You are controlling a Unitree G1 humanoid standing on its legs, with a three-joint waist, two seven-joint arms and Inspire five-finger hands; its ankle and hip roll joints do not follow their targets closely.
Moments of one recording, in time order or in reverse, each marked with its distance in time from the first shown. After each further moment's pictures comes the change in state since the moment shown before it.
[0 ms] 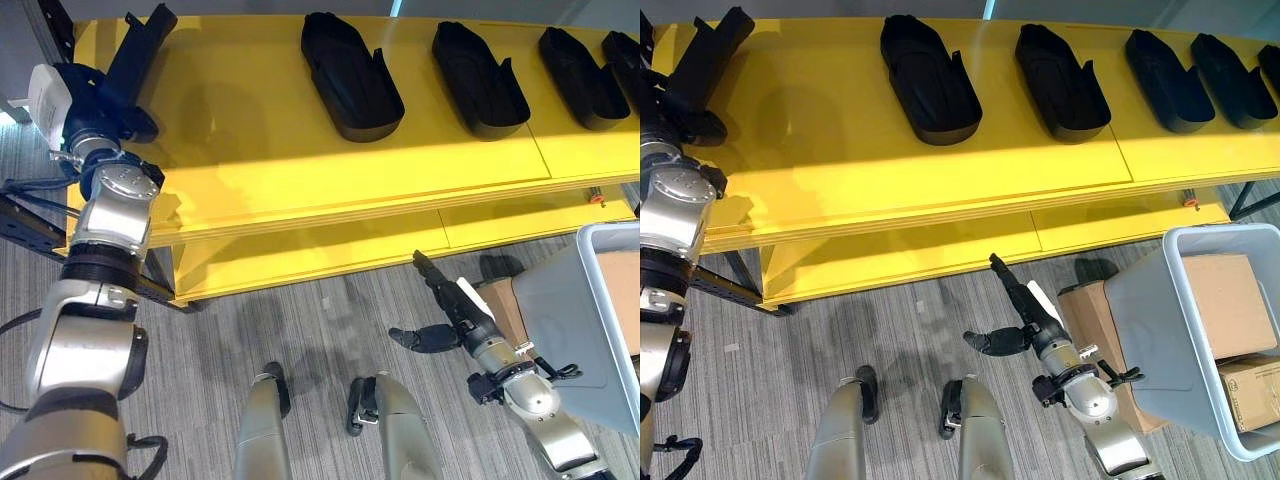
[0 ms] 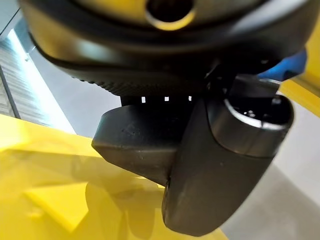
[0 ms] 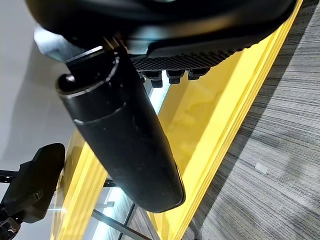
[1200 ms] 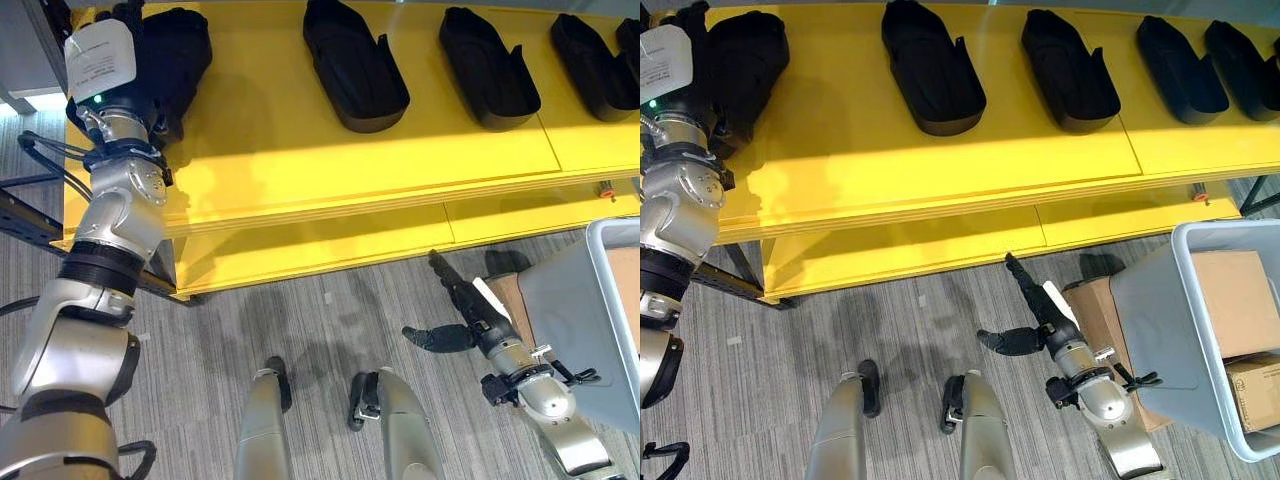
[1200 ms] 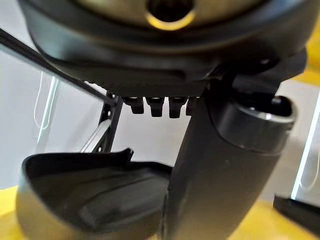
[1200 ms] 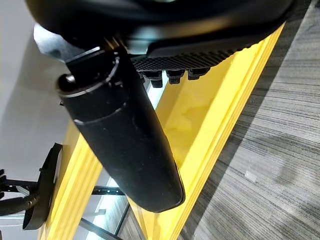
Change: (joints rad) left arm 0.020 0.053 -0.157 -0.142 0.533 -0.020 -0.258; right arm 0.035 -0.018 -0.081 0.000 0.001 -0.012 0.014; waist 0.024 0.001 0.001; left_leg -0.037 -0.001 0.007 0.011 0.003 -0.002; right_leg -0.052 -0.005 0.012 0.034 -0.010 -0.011
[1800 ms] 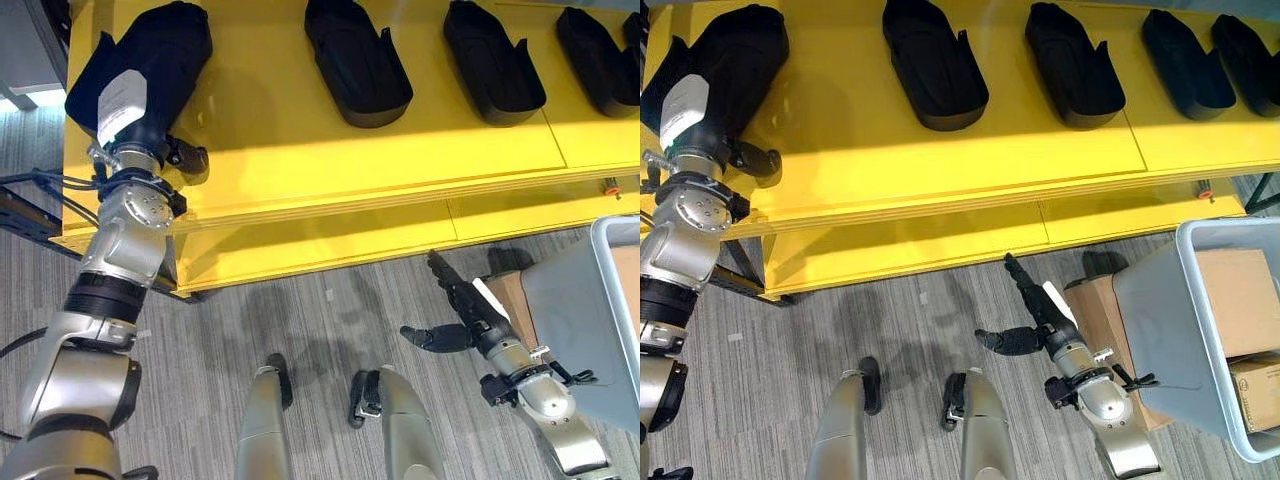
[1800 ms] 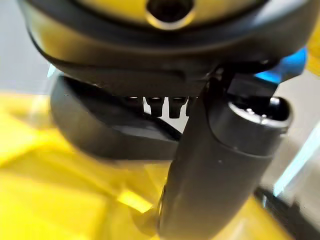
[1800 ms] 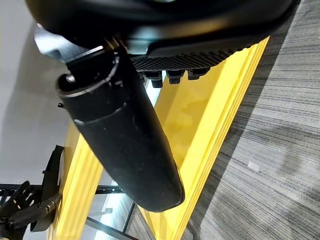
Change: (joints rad) left arm 0.173 -0.052 0.190 -0.134 -0.395 -0.043 -0.035; right arm 0.002 0.044 -0.007 0.006 0.021 0.005 0.031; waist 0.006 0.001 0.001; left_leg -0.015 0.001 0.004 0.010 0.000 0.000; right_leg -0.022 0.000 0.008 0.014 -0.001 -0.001
